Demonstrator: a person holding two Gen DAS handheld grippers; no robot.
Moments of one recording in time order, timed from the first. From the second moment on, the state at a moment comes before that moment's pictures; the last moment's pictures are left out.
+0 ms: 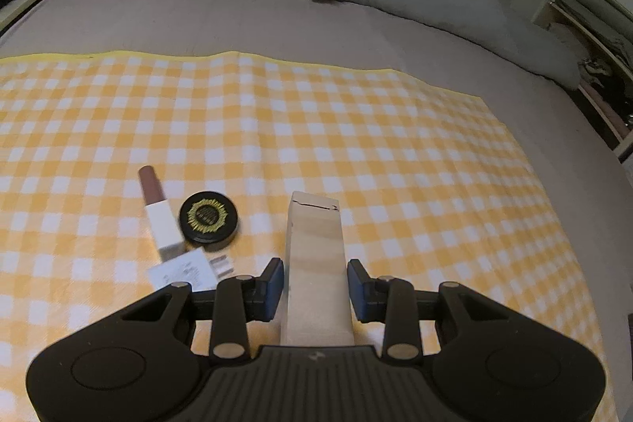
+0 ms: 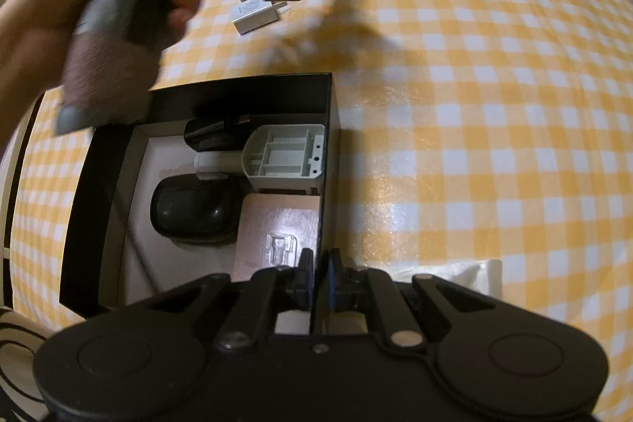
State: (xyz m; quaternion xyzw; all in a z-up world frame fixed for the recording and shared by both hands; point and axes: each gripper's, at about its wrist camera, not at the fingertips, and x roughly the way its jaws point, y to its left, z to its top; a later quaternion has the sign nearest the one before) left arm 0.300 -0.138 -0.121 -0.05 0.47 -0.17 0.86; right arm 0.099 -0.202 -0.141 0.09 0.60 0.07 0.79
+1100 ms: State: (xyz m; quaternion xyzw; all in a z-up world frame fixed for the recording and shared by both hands) left arm 0.122 -0.023 -0.066 -0.01 0.47 -0.36 0.81; right arm 0.097 -0.200 -0.138 0.09 0.59 0.07 0.80
